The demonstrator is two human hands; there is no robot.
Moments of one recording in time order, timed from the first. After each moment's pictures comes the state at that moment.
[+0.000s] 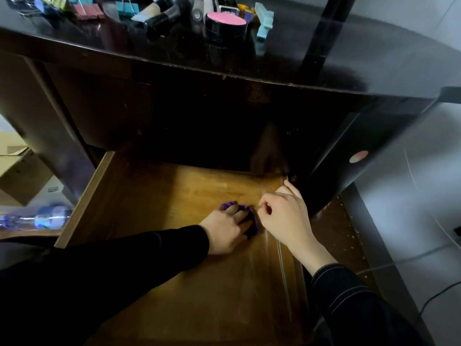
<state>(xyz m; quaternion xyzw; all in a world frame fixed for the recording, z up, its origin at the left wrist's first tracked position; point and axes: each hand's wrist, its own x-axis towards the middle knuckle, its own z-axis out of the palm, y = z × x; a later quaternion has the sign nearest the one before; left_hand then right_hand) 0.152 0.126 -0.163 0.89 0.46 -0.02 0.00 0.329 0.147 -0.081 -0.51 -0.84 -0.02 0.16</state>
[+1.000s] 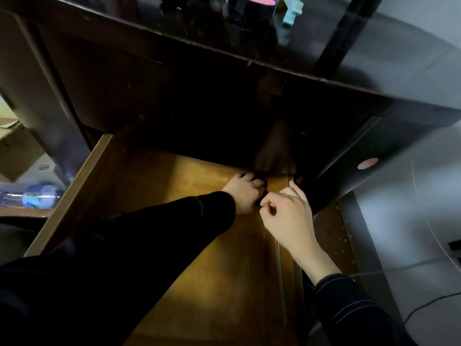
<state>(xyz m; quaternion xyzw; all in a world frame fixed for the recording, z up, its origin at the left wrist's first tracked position) 0.184 0.207 -0.142 0.85 0.52 -0.03 0.01 0.333 0.151 -0.090 -0.51 -0.84 -0.01 0.17</state>
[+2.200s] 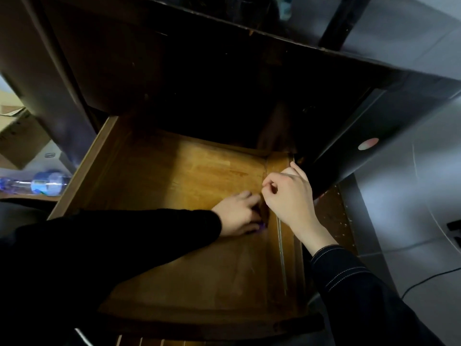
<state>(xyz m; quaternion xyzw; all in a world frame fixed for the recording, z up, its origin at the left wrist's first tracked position) 0.173 0.116 -0.160 0.90 0.42 0.10 0.08 0.331 0.149 -0.087 -0.51 -0.84 -0.02 0.17</state>
